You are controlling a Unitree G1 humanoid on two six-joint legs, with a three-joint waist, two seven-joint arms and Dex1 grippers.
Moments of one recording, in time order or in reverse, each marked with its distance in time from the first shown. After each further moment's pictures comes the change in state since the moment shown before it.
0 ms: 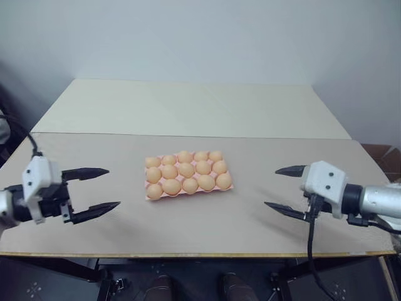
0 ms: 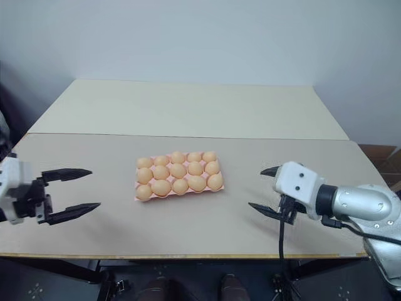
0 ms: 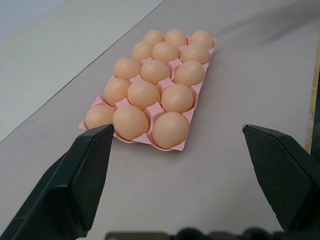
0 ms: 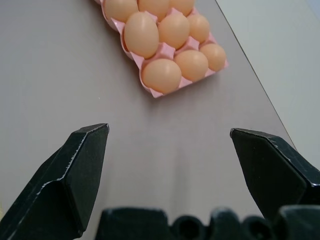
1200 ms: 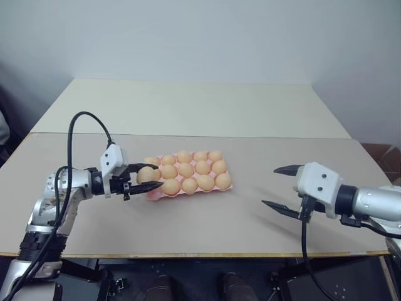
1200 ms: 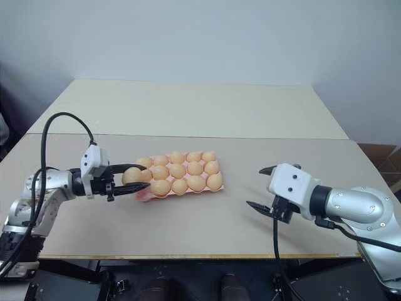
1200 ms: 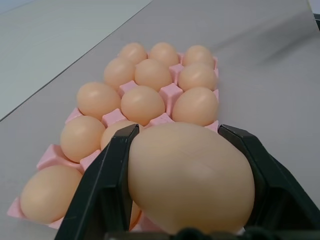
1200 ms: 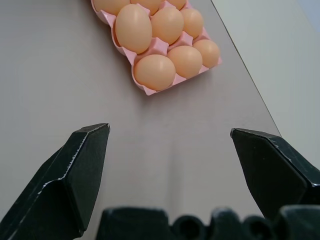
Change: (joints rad) left arm -0.509 -0.200 -0.552 0.400 0.193 -0.141 0.006; right arm 0.034 0.037 0.044 -0.103 -0.063 0.045 -0.137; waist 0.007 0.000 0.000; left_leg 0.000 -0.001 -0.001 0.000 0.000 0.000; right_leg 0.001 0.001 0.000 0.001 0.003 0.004
